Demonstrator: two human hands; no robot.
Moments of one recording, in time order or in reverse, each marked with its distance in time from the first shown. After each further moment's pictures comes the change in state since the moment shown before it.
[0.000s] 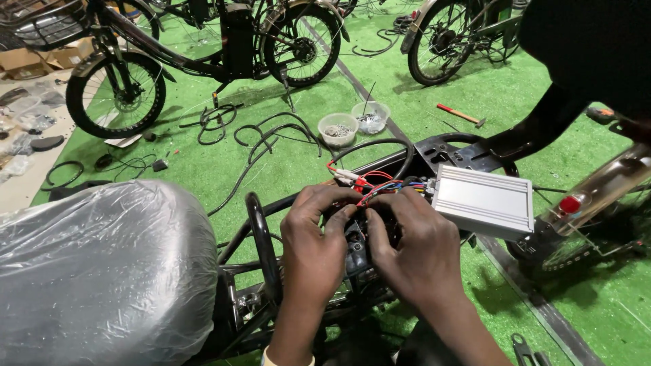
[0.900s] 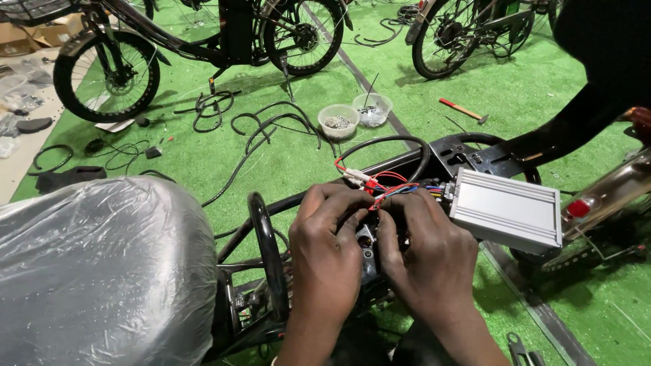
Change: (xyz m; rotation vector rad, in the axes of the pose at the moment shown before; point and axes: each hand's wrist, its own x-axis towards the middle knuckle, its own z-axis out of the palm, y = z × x) left_hand 0.003 -0.001 -0.001 0.048 0.042 0.059; right_hand 0.002 -0.006 0.011 -0.074 -0.039 -0.005
